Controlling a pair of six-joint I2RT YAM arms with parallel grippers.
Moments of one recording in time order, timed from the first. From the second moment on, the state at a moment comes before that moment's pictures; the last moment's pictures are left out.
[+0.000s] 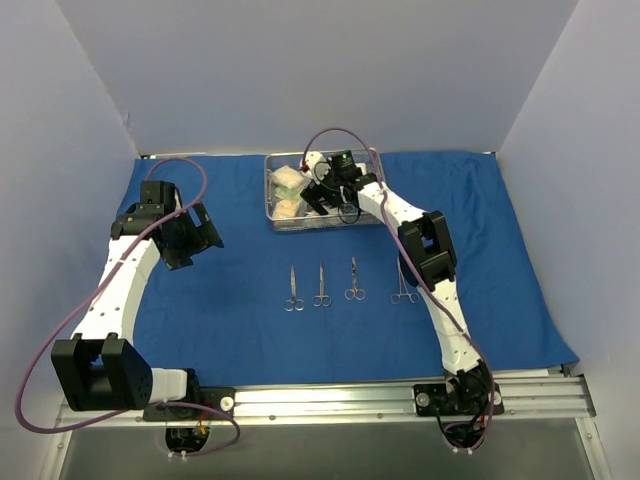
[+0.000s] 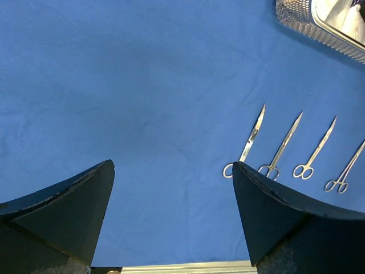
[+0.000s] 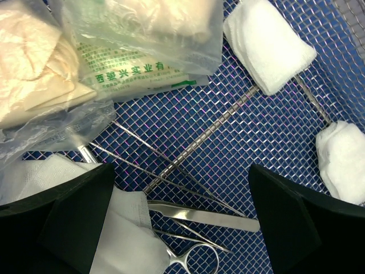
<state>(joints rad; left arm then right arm) -0.02 1.33 1.22 -0.91 0.09 -0.52 0.46 2.46 2.04 -0.30 -0.19 -0.47</state>
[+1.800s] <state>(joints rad) -0.01 1.37 1.22 -0.88 0.14 -0.51 0.35 2.51 2.01 -0.11 -0.25 -0.23</state>
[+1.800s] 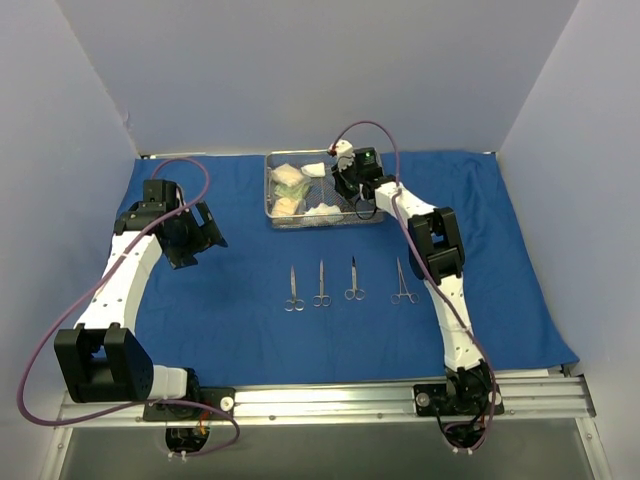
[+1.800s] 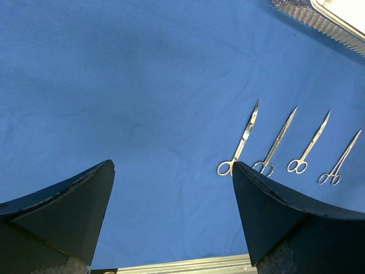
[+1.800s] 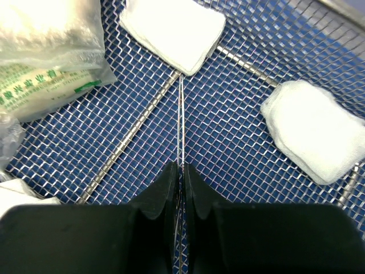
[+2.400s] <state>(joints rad) -0.01 1.34 1.21 -0.83 0.24 -0.51 0.35 2.26 1.83 0.13 -0.20 -0.08</state>
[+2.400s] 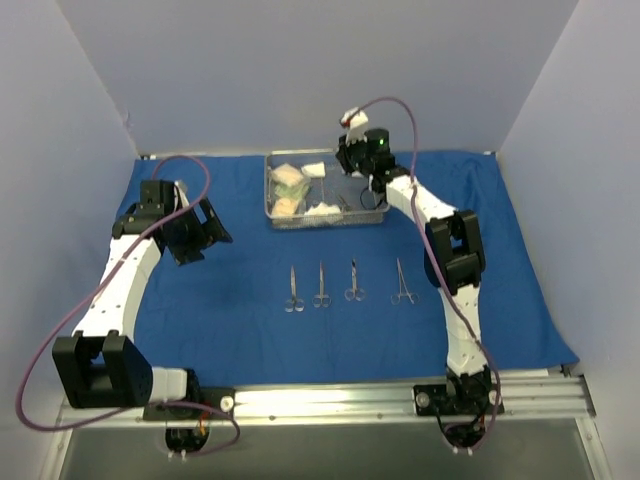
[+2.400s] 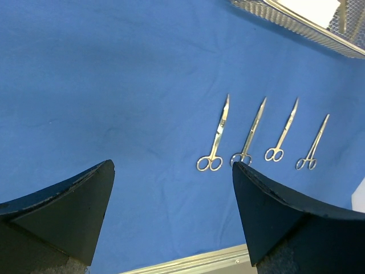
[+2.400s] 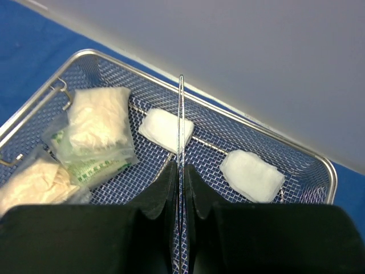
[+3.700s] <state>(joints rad) -0.47 1.32 0.95 -0.03 0.40 -0.77 0.63 1.58 1.04 0.55 -0.13 0.89</state>
